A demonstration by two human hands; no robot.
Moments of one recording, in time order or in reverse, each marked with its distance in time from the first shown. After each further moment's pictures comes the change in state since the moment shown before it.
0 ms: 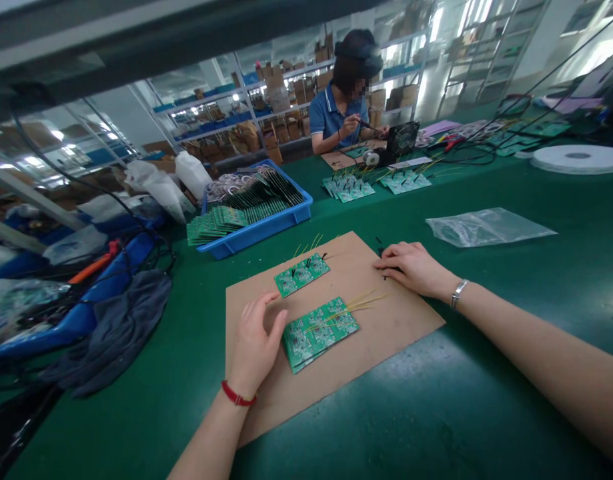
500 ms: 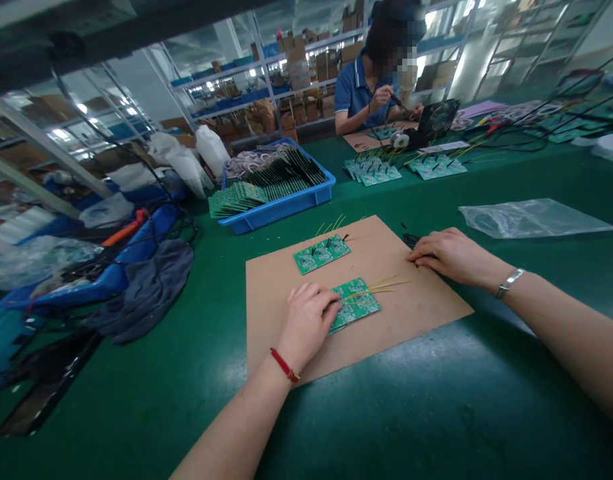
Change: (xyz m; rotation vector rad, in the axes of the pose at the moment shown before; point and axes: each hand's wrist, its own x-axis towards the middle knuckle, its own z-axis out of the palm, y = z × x) left_hand -0.008 0.037 0.015 0.040 -0.253 0.121; right_hand -0.003 0.009 -0.005 -0.031 -0.095 -0.068
